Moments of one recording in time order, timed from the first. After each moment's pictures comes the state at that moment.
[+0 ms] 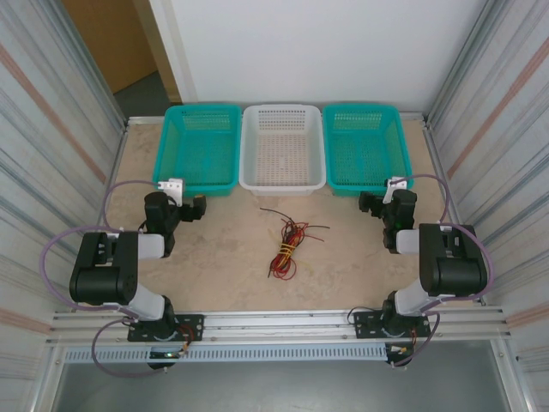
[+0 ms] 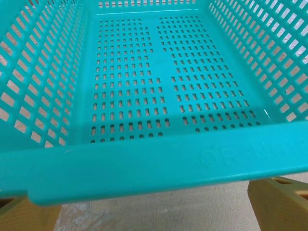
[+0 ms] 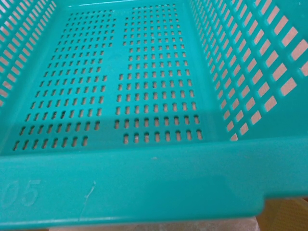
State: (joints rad) left arm 0.00 1.51 0.39 0.68 0.11 0.06; right arm -0.05 1.54 0.39 0.68 0.01 0.07
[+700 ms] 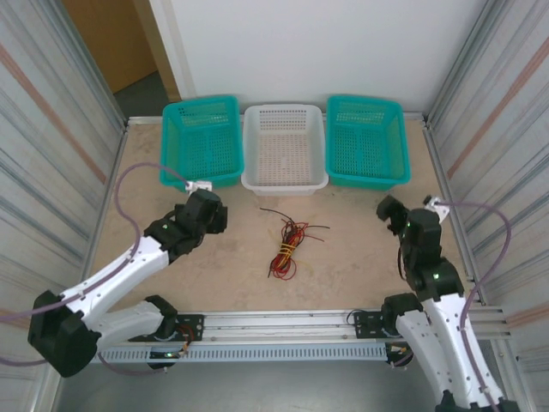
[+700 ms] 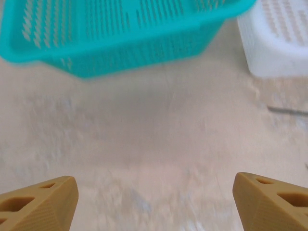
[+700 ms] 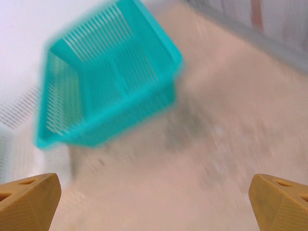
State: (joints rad) left arm -0.64 1.03 0.77 -0.63 -0.45 -0.42; right arm 0.16 0.49 0.56 -0.64 0.30 0.71
